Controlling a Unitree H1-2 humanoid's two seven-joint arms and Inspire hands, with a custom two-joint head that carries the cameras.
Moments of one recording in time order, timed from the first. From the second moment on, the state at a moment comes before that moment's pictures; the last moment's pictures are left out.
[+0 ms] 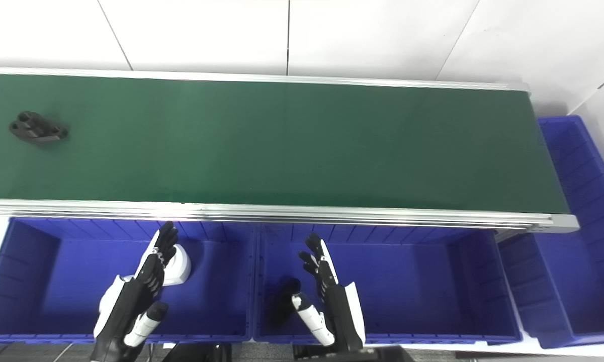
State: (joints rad) left arm 0.59 0.13 -0.25 -0.17 0.11 -0.36 -0.16; right arm 0.67 0.02 0.36 -0.08 -0.18 -0.41 -0.14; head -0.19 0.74
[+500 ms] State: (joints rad) left arm 0.59 0.13 -0.25 -0.16 0.11 -0.36 -0.16; right arm 0.67 0.02 0.36 -0.07 -0.18 -0.41 -0.14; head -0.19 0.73
